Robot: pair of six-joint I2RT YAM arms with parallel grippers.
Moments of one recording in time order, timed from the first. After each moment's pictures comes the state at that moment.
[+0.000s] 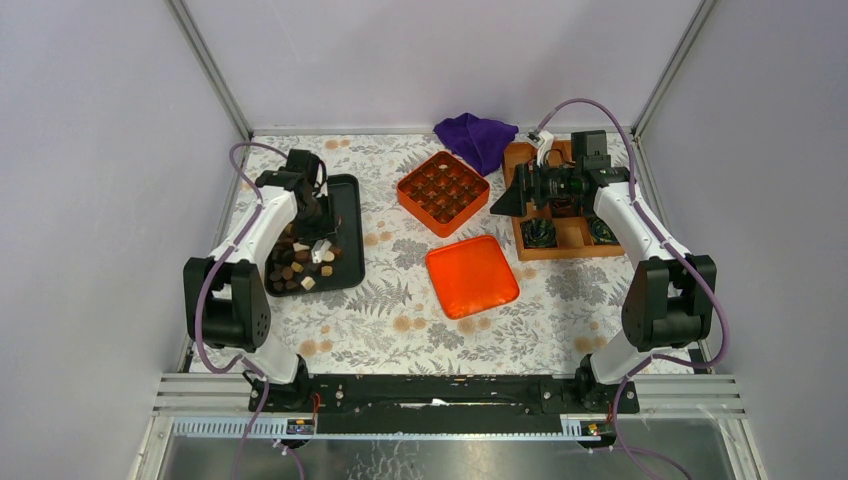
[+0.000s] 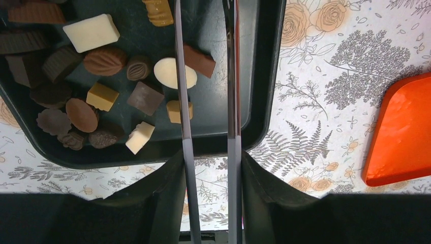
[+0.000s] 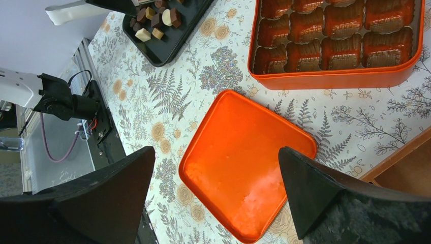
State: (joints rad) left arm -0.07 1.60 1.28 -0.94 0.09 -0.24; right arm 0.10 1.61 1.29 -0.52 -0.99 -0.13
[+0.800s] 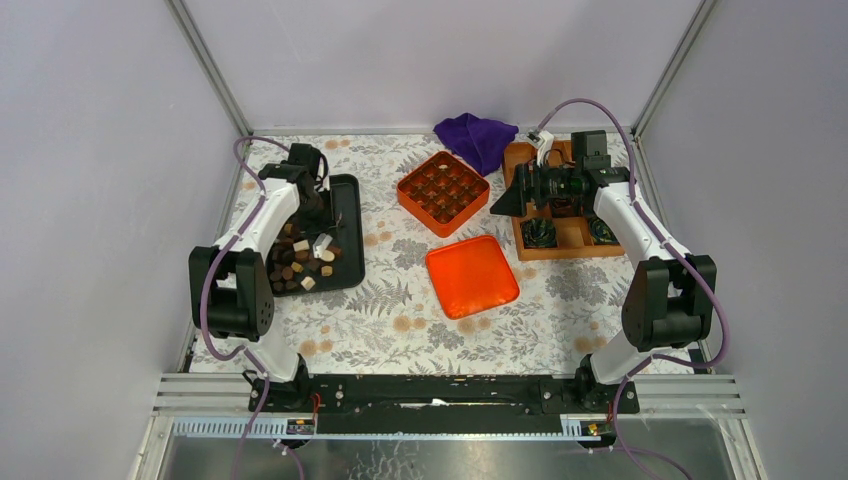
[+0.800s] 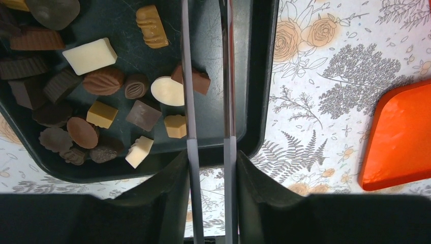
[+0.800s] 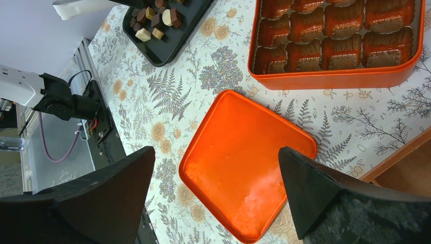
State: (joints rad) left arm -0.06 1.67 1.35 -0.94 0.11 -0.22; right arm 0.10 1.61 1.29 -0.52 -0.99 -0.13
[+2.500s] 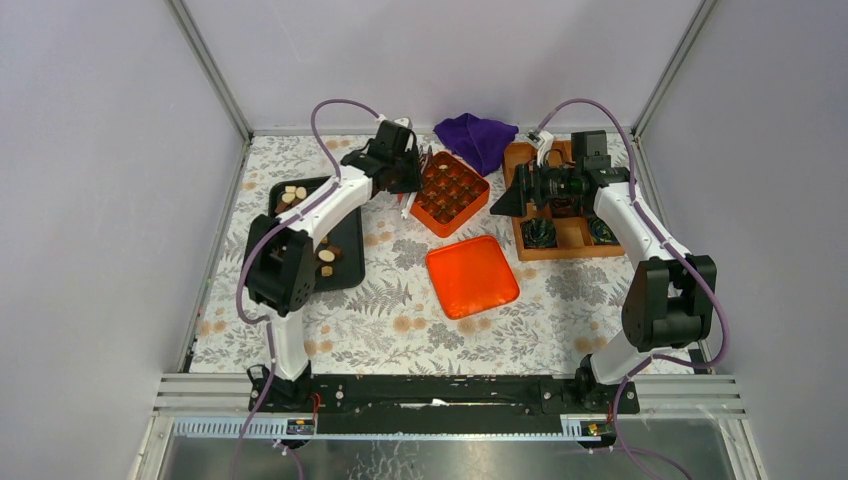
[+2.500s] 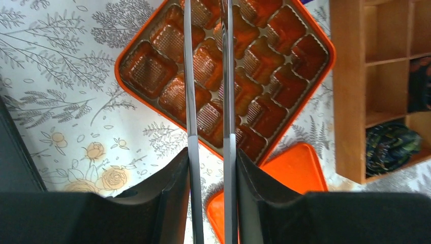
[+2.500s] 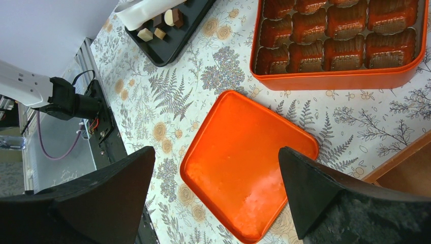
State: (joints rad) left arm -0.43 1.91 1.61 -0.48 0.04 -0.50; right arm 0.10 1.61 1.29 -0.52 -1.00 -0.13
